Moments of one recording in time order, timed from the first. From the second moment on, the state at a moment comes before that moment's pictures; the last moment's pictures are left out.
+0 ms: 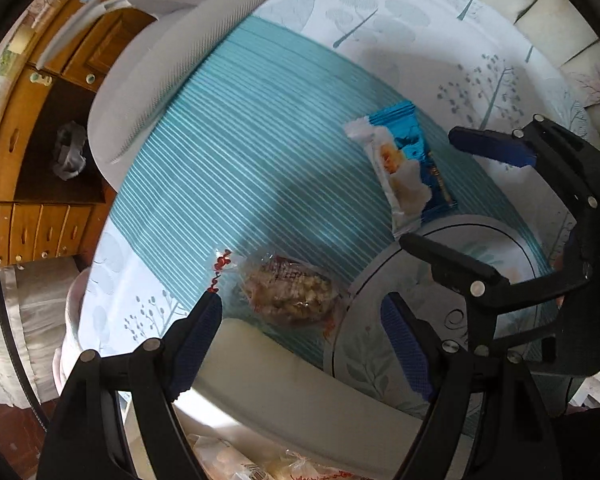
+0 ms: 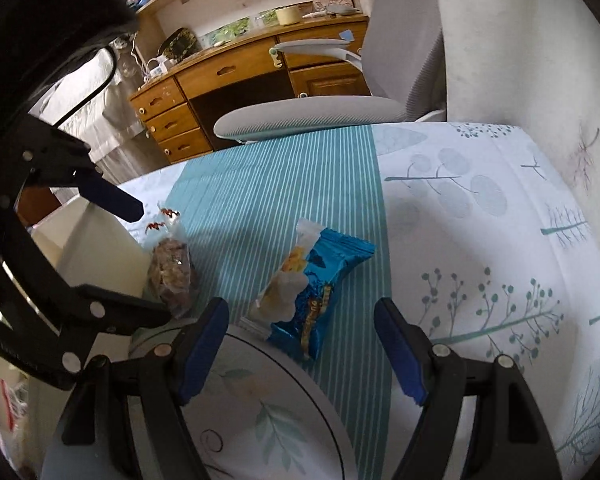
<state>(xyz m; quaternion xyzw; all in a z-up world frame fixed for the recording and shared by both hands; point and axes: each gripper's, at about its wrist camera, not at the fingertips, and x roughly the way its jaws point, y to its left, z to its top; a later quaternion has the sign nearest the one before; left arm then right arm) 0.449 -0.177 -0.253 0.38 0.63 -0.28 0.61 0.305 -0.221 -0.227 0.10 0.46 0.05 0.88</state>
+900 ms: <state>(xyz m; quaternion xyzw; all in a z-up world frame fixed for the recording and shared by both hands) 0.484 -0.186 -0.292 0.38 0.66 -0.22 0.61 0.305 -0.197 -0.235 0.01 0.46 0.05 0.89</state>
